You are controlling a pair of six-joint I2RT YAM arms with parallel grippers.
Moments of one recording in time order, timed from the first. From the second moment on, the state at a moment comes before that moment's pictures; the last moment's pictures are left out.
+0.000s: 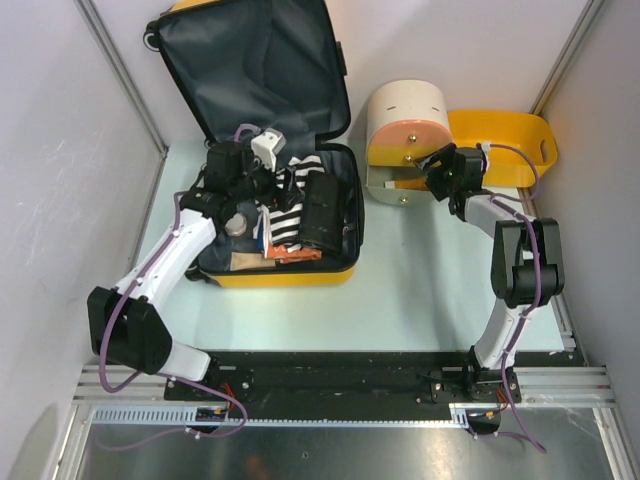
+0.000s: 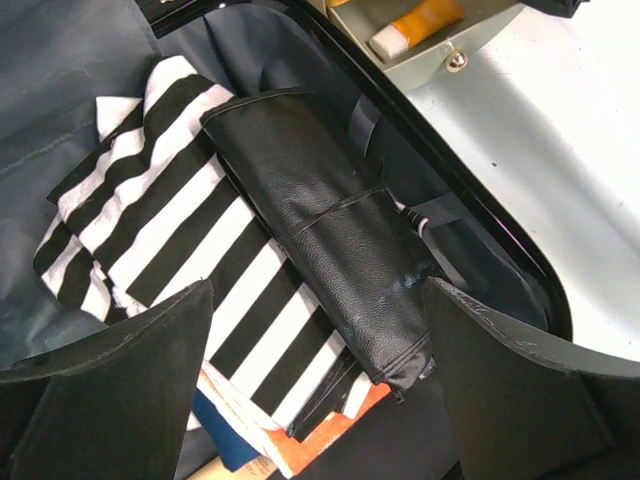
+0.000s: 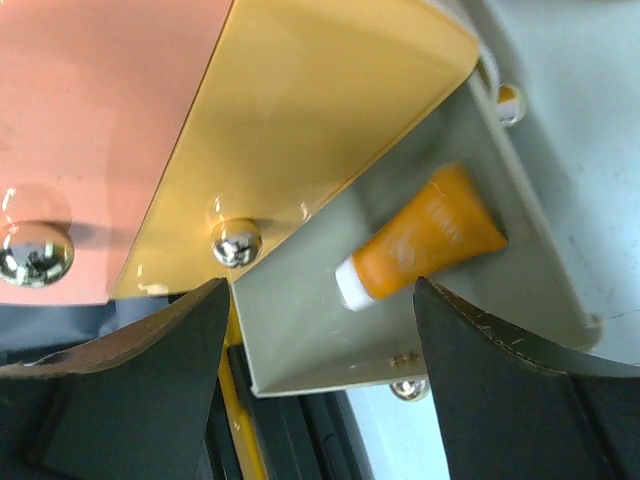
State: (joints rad) left arm -0.31 1.43 1.26 -0.30 0.39 0.05; right arm 0.06 1.87 1.23 0.21 -0.06 1.04
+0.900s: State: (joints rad) left arm -0.27 1.43 1.25 -0.30 0.40 0.05; right arm 0.10 1.74 1.06 0.14 -0.34 0.58
